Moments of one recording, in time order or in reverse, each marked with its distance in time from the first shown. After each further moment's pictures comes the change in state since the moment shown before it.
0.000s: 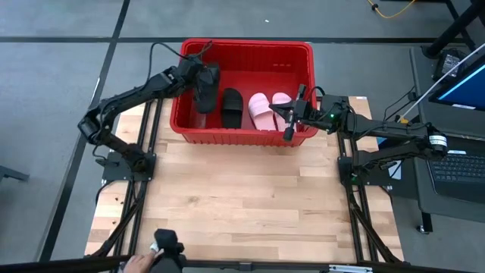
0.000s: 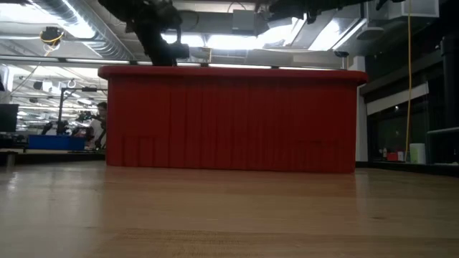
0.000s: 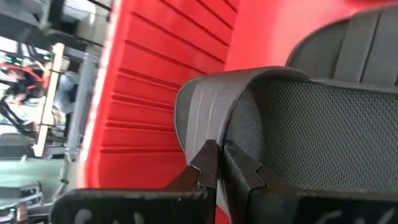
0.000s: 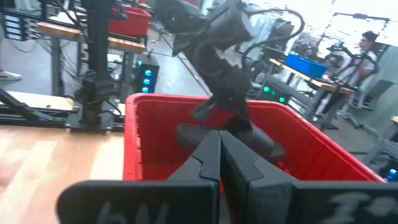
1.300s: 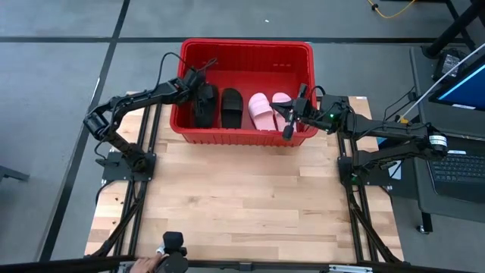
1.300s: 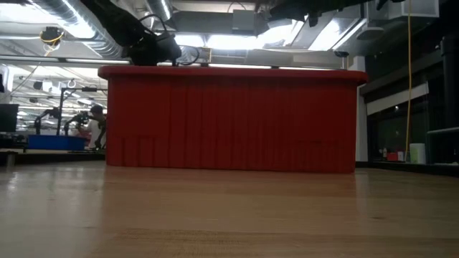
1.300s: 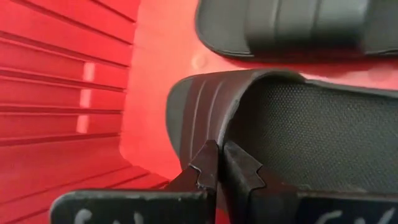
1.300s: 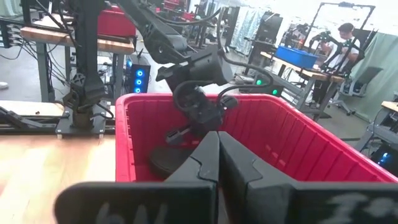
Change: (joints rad) left arm 0.026 0.080 -0.173 0.037 0.118 -0.035; right arm 0.000 0.001 0.000 -0.007 0.047 0.053
